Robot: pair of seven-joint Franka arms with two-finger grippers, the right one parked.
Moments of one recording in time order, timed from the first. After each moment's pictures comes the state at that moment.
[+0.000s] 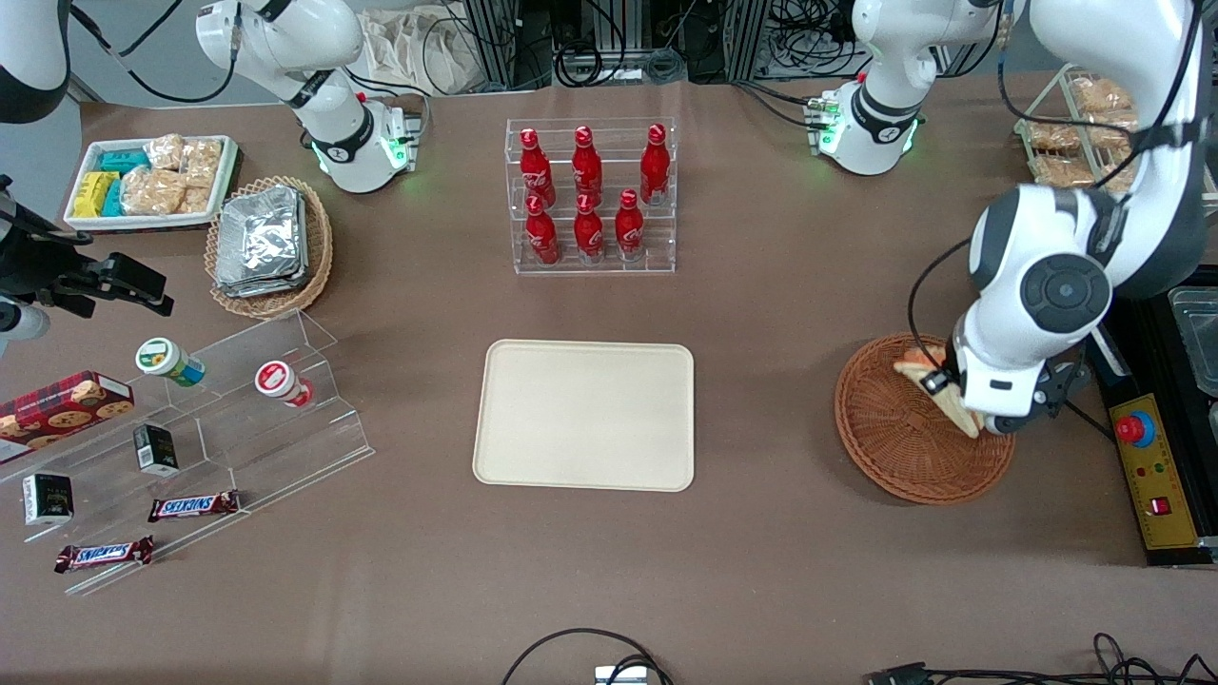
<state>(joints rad) 0.03 0.20 -0.25 -1.80 0.23 1.78 -0.75</state>
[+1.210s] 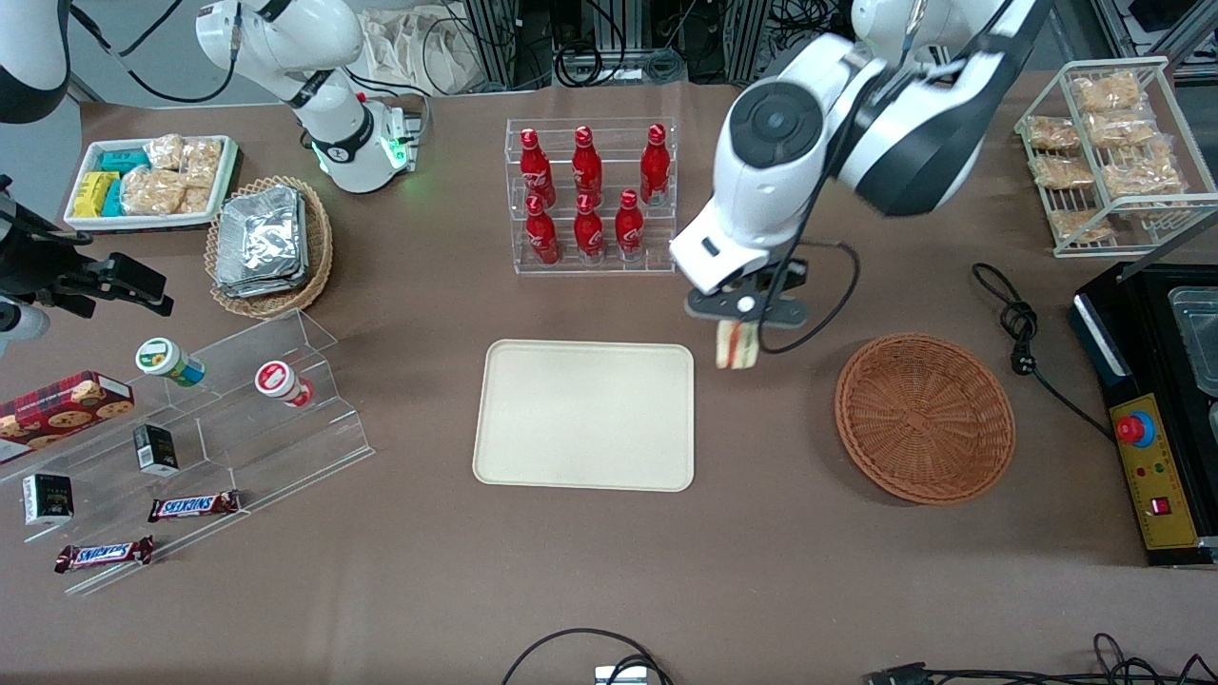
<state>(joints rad) -0.08 0.37 -0.68 -1.50 0.22 1.67 -0.57</state>
